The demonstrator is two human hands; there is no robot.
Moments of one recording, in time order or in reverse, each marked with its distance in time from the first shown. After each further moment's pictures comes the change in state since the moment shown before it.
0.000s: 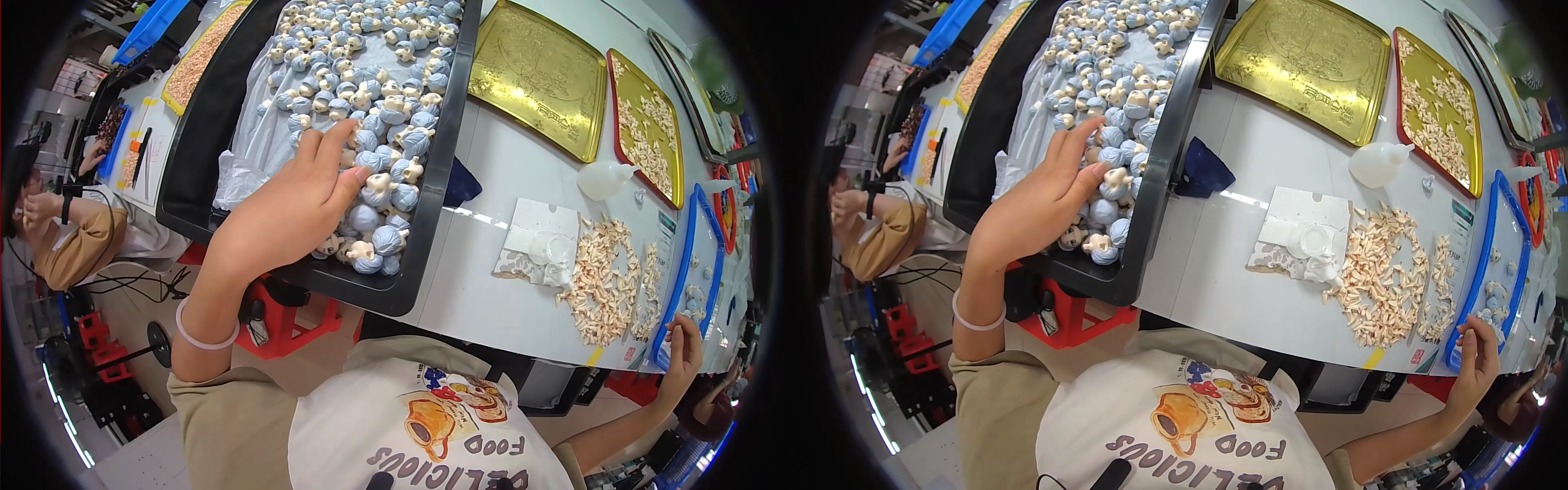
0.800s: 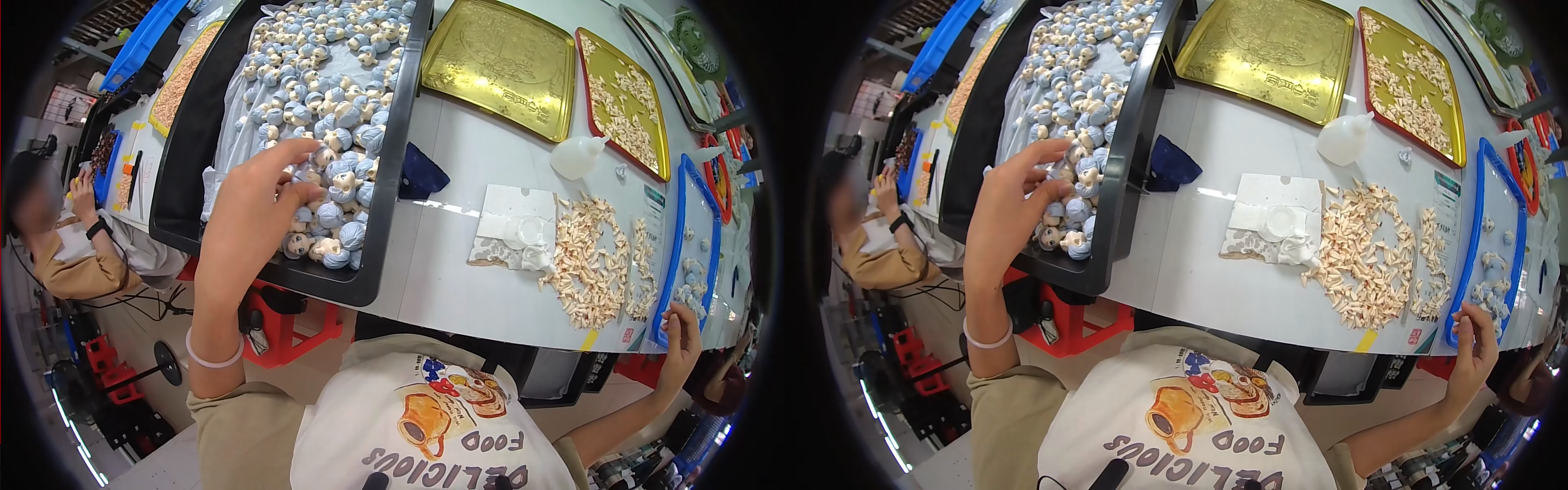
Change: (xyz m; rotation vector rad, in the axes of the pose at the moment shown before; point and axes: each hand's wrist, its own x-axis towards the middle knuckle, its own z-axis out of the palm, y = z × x) left_hand -0.008 0.019 0.001 -0.213 0.272 -0.050; right_hand -0.017 0.014 -0.009 -0.026 0.024 0.025
